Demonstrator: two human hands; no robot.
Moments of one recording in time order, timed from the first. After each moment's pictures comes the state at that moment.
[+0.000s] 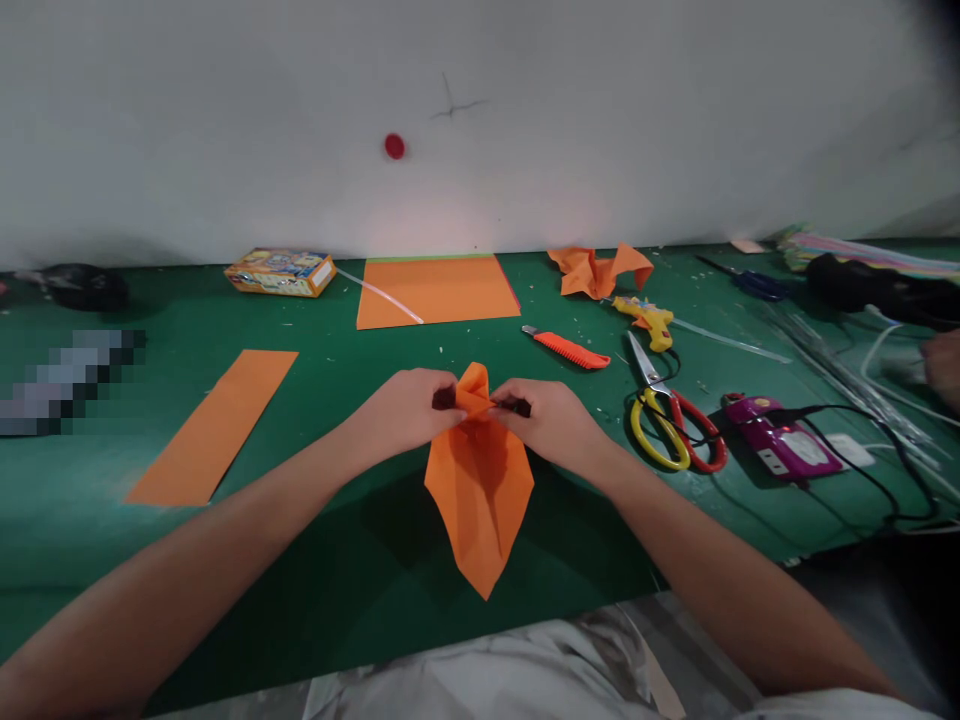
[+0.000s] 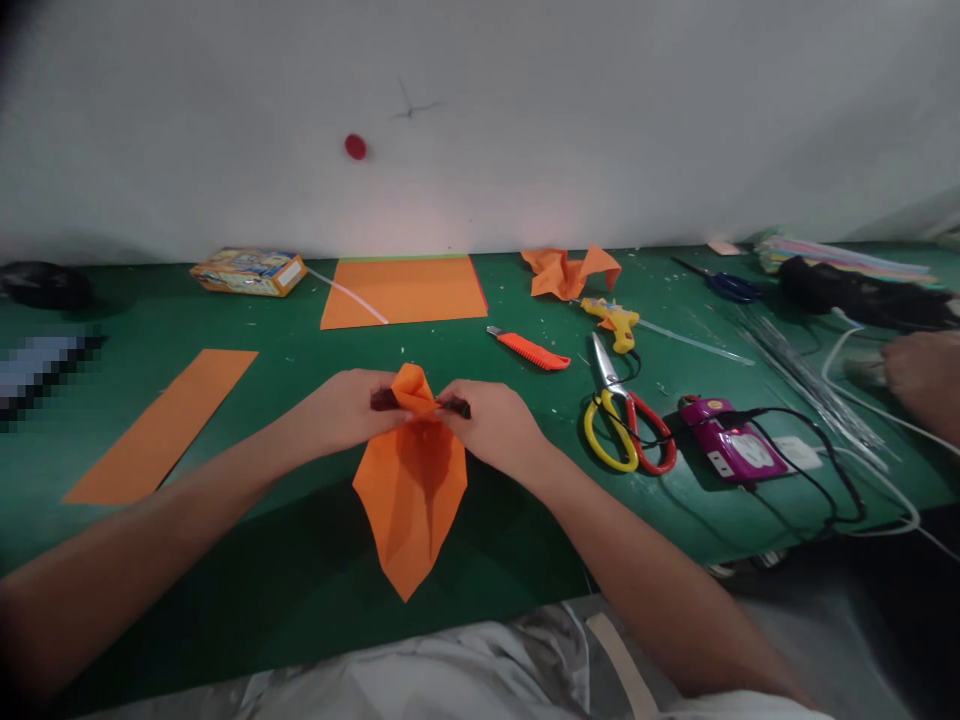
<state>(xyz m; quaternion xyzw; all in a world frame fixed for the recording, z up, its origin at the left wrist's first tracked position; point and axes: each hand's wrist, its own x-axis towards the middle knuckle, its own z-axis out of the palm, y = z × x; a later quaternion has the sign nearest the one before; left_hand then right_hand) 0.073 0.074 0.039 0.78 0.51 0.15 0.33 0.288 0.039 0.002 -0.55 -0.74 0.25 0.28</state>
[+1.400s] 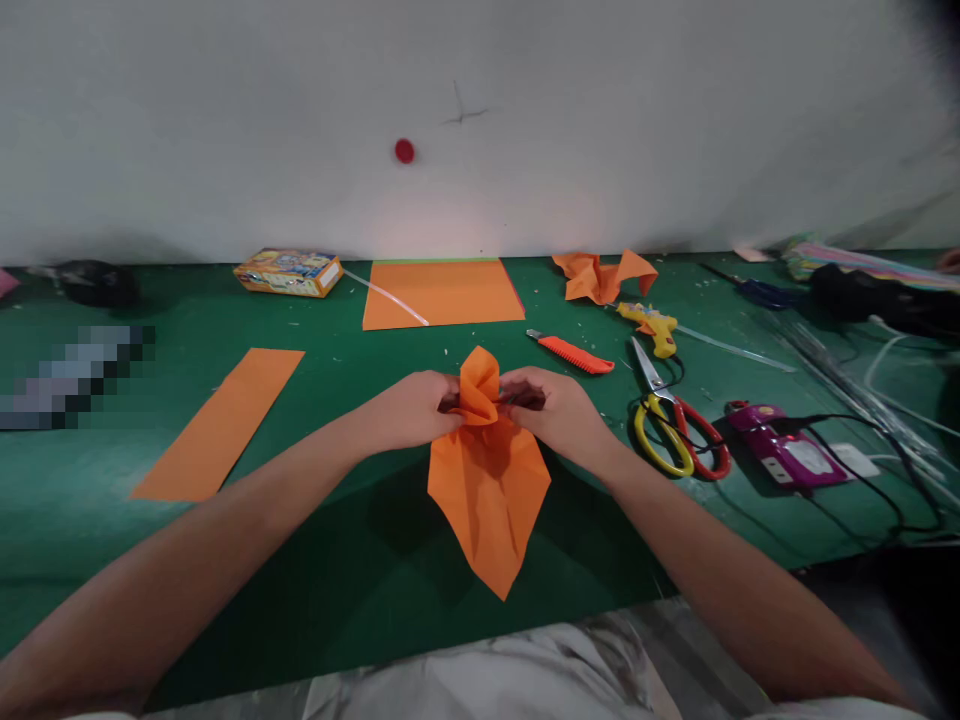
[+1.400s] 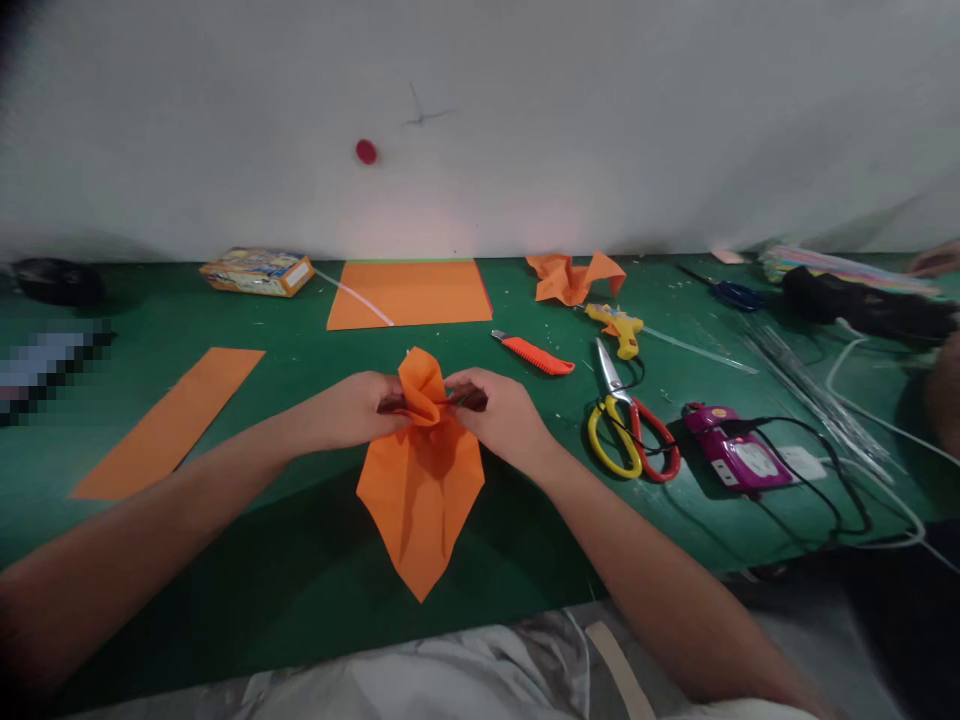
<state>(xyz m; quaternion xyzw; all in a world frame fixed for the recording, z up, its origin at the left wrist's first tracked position) 0.069 0.083 0.035 0.81 0.42 0.09 0.41 0.296 0.051 -0.019 -0.49 -0.67 0.38 0.40</state>
